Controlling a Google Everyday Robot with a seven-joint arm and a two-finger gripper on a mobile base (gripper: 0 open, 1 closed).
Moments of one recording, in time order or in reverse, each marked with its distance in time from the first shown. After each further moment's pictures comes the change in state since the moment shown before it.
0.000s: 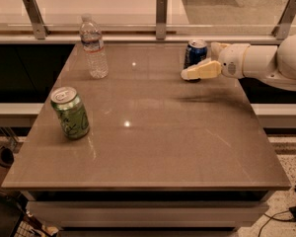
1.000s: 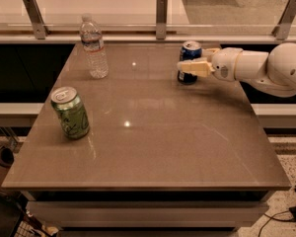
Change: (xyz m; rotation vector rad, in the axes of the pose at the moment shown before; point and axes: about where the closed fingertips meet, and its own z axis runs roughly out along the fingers) arm 0.002 0.004 0.022 -0.015 -0.071 0.022
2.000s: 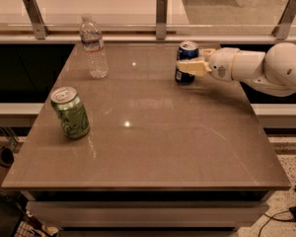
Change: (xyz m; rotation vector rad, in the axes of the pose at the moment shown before) arm 0.000 0.005 0.007 -0.013 -0.001 0.000
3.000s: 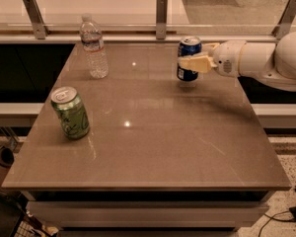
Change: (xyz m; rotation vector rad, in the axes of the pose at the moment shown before) arm -0.028 0.026 -0.025 -0.005 0.032 -0.018
